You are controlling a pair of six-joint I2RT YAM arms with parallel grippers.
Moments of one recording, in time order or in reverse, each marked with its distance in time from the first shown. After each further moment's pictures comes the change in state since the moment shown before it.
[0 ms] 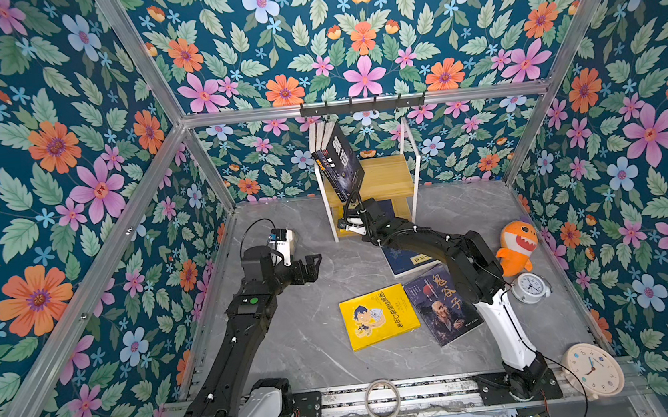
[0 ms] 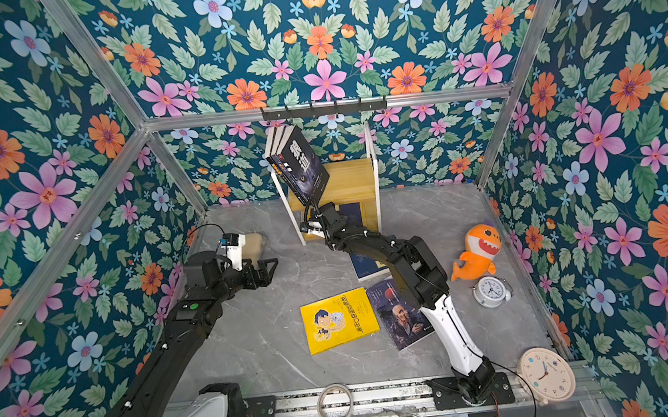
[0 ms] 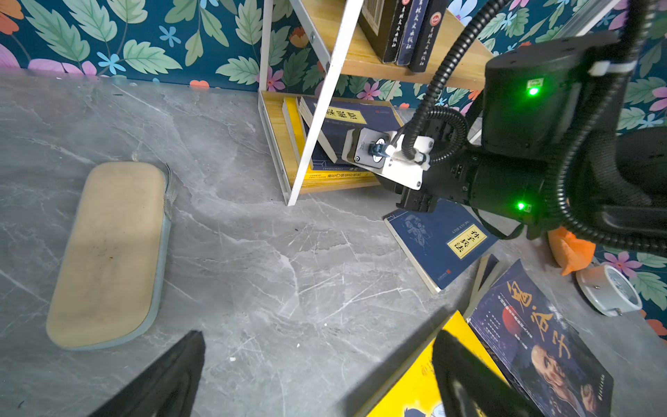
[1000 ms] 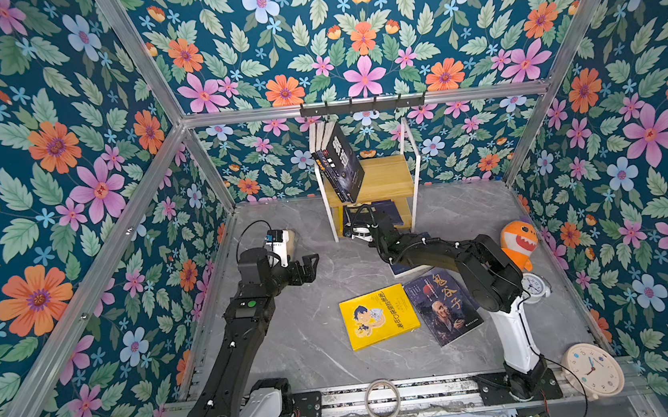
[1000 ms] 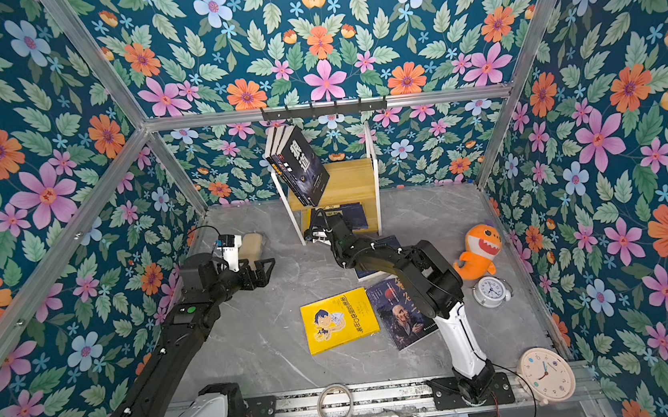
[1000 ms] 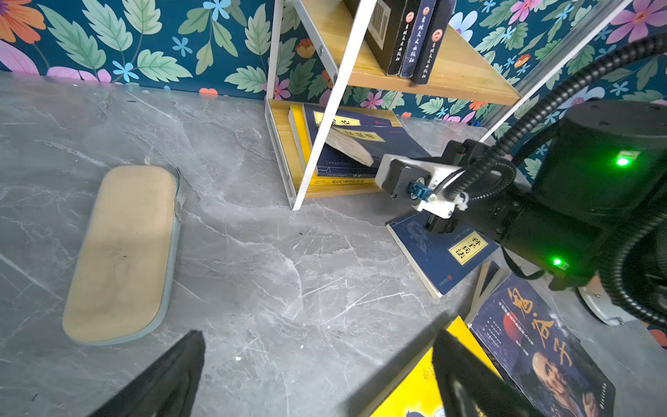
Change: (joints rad) left arm 0.024 -0.029 -0.012 0.006 0.005 -0.006; right arm 0.031 -0.168 -0.346 0.367 0.122 -0.135
